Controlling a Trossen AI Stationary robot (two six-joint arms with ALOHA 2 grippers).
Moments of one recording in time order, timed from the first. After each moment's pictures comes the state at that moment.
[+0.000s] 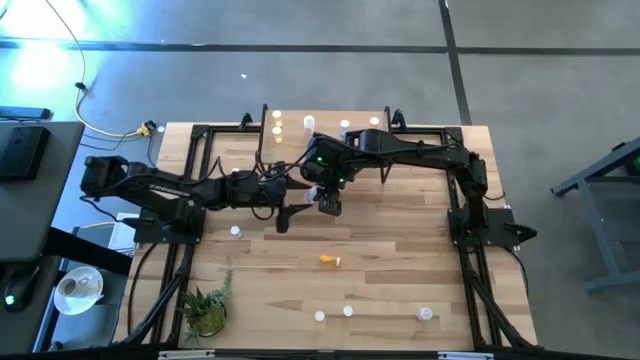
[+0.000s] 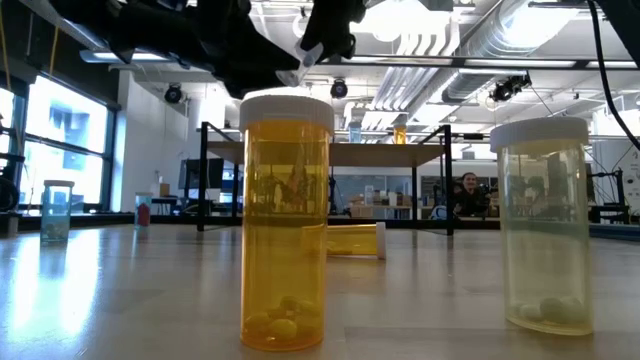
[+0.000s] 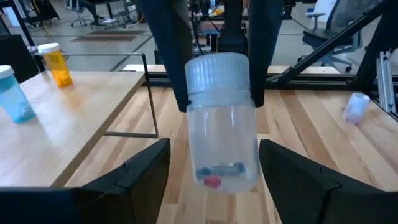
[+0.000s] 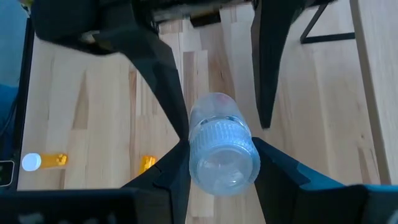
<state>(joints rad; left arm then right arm) 0.15 1.29 0.58 0.49 -0.08 0.03 -0.10 1.97 2.08 -1.12 -0.18 -0.01</state>
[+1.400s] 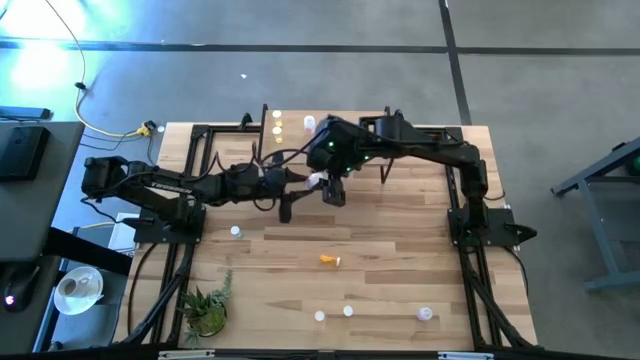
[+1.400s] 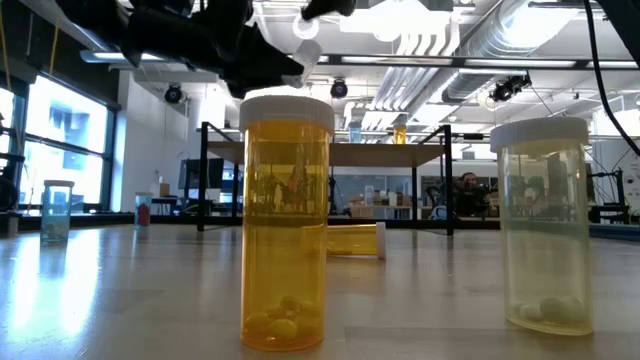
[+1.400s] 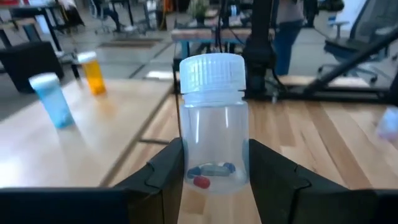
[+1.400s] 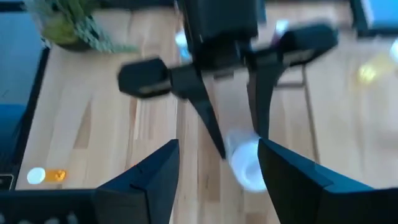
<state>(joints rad) 0.22 1.29 0.59 0.53 -0.10 0.04 -0.10 1.97 2.30 -1.22 -0.12 -0.07</state>
